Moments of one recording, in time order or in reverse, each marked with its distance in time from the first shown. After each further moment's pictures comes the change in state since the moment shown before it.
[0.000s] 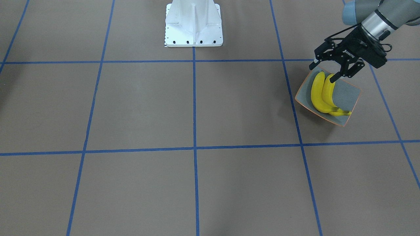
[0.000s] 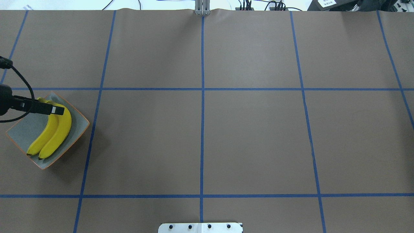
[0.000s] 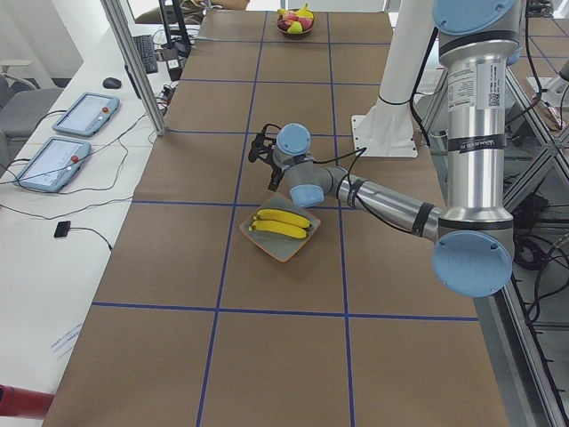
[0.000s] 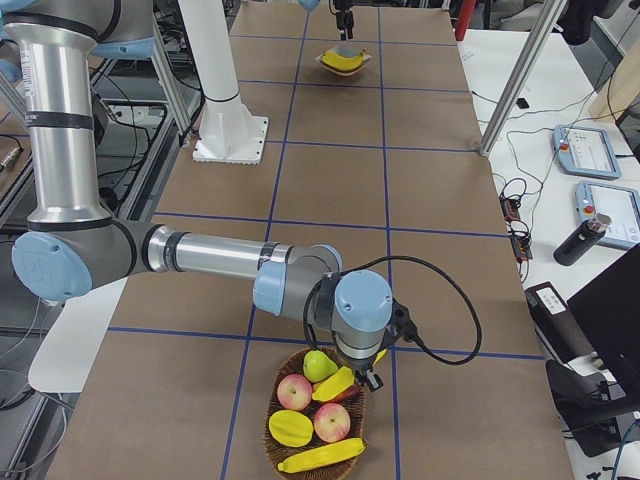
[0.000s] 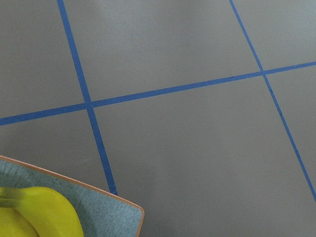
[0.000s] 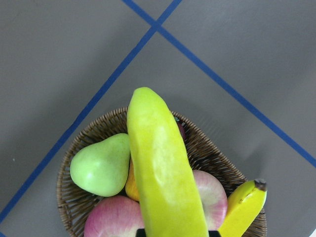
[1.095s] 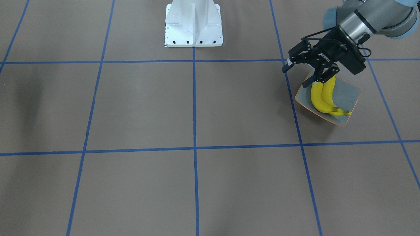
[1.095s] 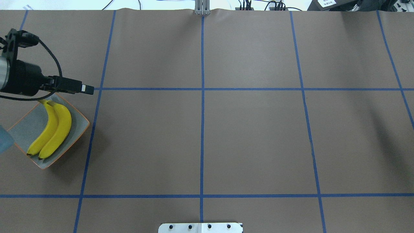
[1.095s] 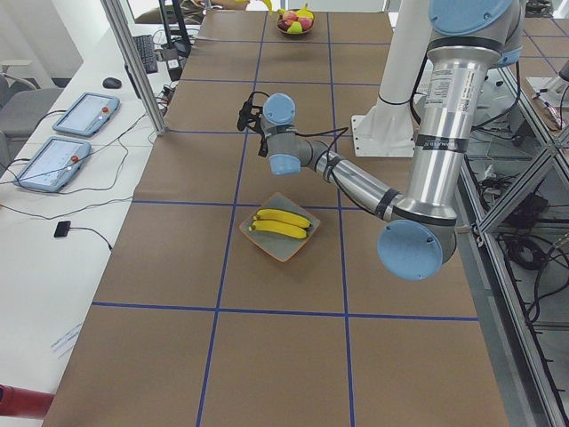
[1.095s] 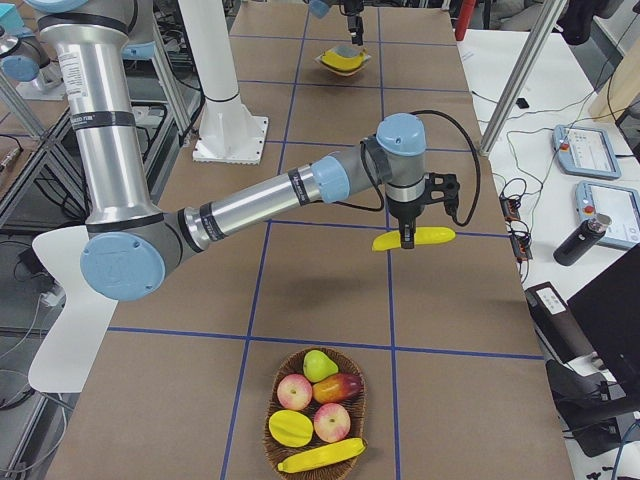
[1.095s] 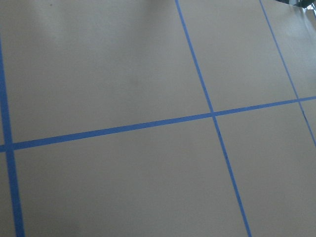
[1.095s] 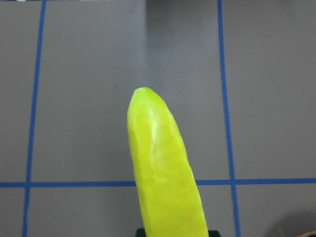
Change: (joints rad) left arm 0.034 -0.252 0.044 0.010 0.006 -0.209; right arm -0.353 0.135 0.308 0.179 -0.004 1.327
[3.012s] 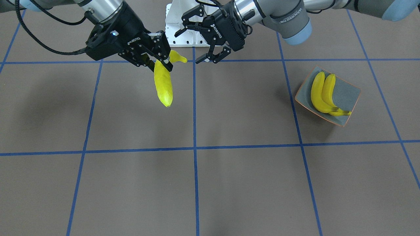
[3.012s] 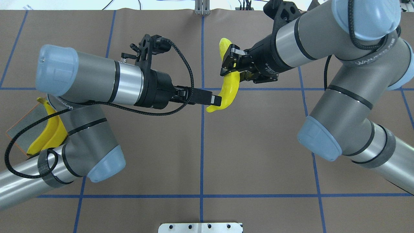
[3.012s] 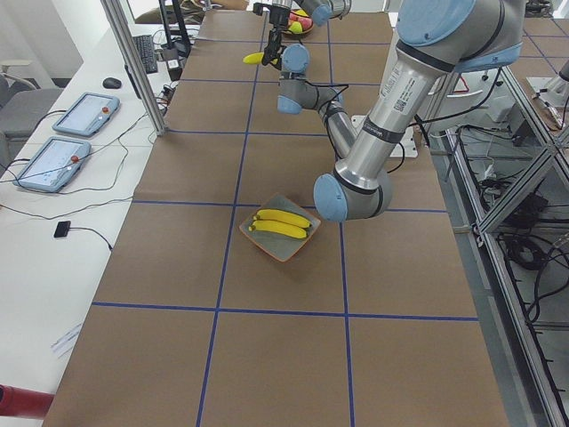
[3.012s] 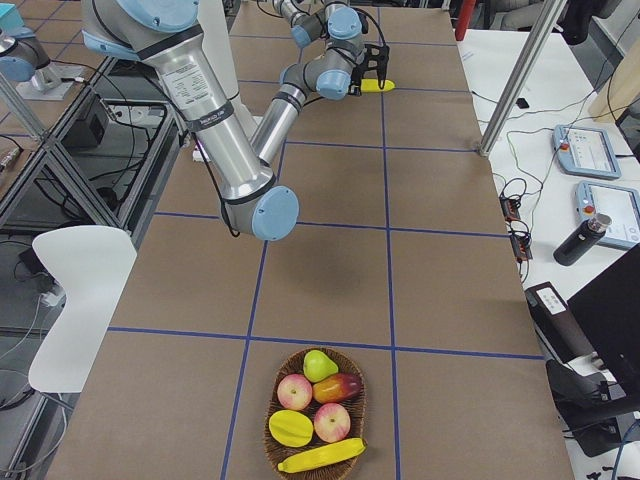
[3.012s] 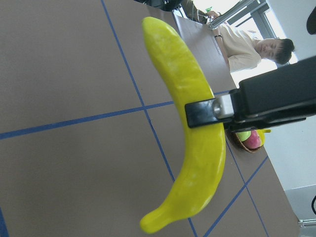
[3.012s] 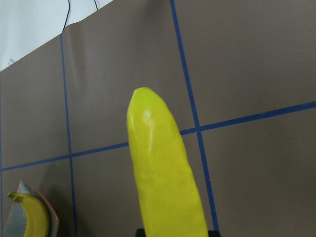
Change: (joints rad) left arm 0.326 -0.436 0.096 -0.061 0.234 -0.138; right arm -0.676 0.411 0.148 0.207 -0.189 0.920
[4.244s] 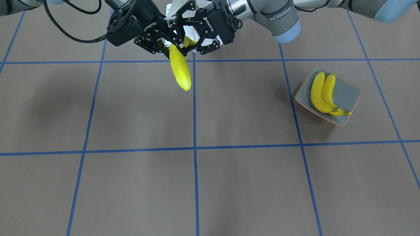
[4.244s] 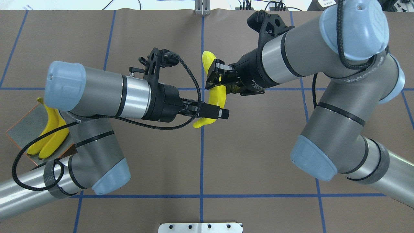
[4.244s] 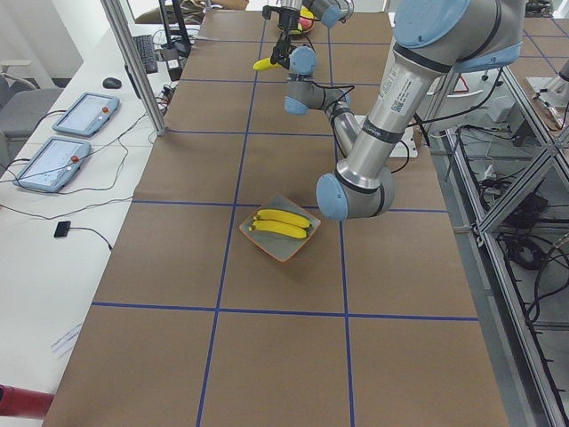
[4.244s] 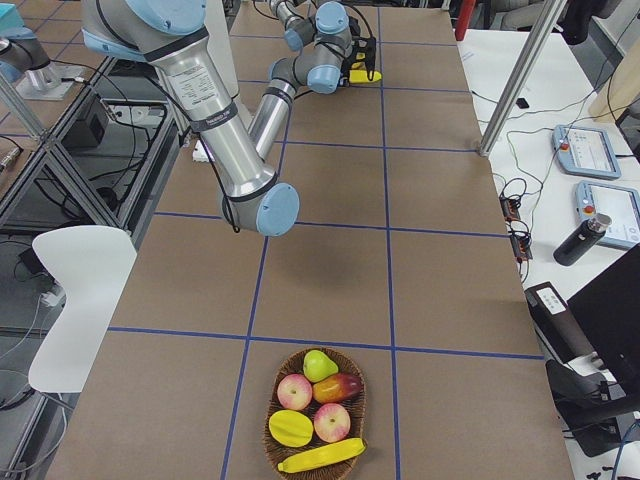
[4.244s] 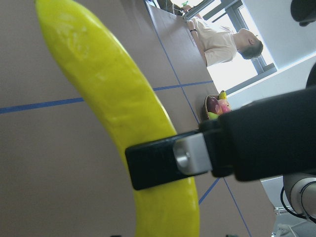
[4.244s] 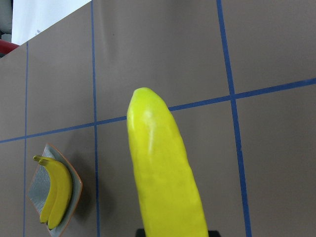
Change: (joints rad) left arm 0.047 -0.002 -0.002 -0.038 0.018 0.000; right arm -0.066 0.016 0.035 0.000 -0.037 0.000
